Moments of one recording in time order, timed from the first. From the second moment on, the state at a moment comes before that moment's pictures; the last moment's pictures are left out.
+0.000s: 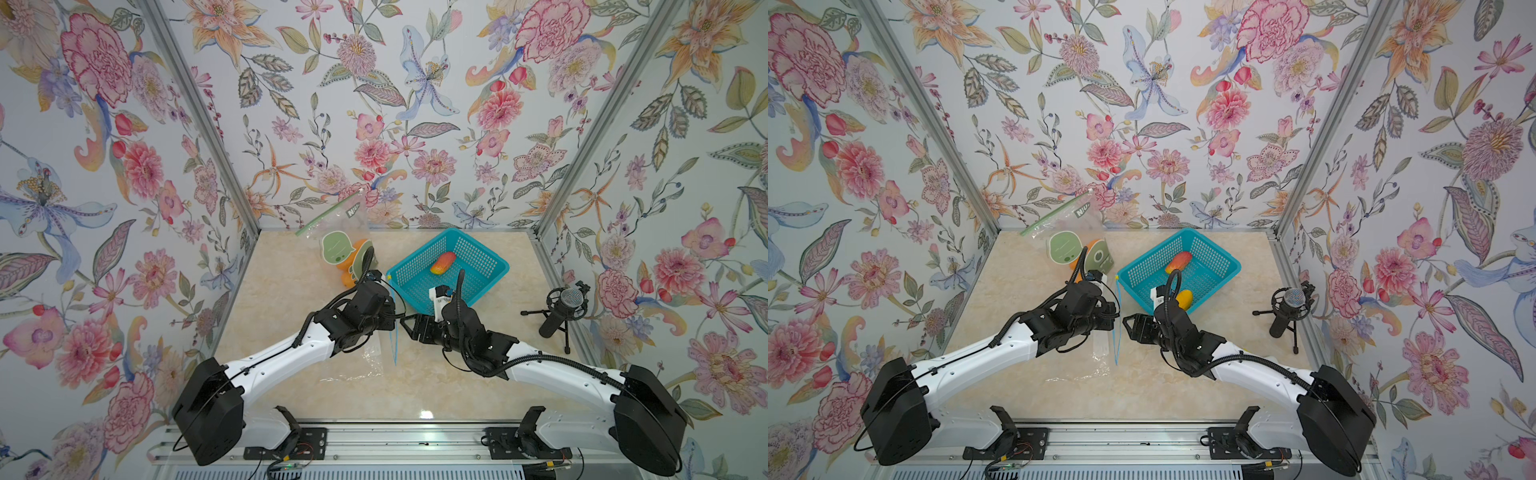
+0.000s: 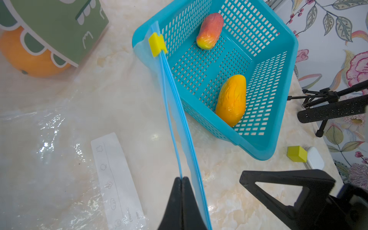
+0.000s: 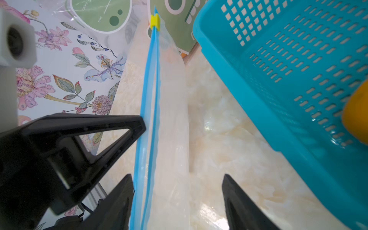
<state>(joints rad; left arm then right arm) -0.78 1.35 0.94 -0.32 -0.11 -0.61 0.87 1.26 0.71 0.05 -0.01 0.83</state>
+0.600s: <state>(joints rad) -0.76 1.31 0.93 -0.27 -0.10 -0.61 0.91 1.41 0.83 -0.06 0.09 0.77</state>
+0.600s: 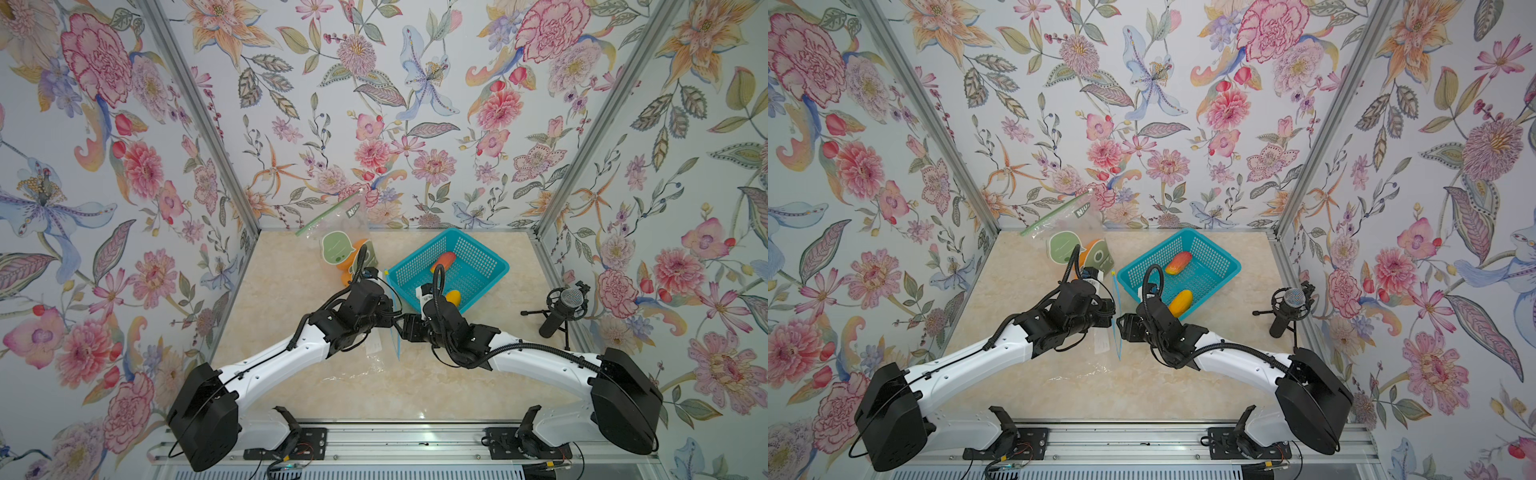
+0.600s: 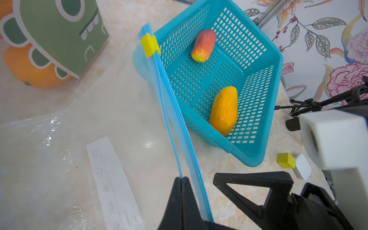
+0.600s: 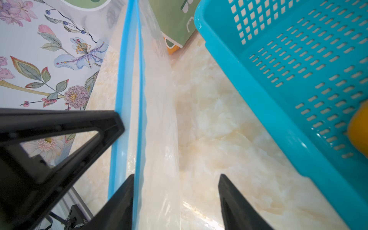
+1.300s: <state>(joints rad) -0.59 1.25 1.17 -0.53 0.00 -0.53 0.78 1.56 1.30 -0.45 0.25 0.46</state>
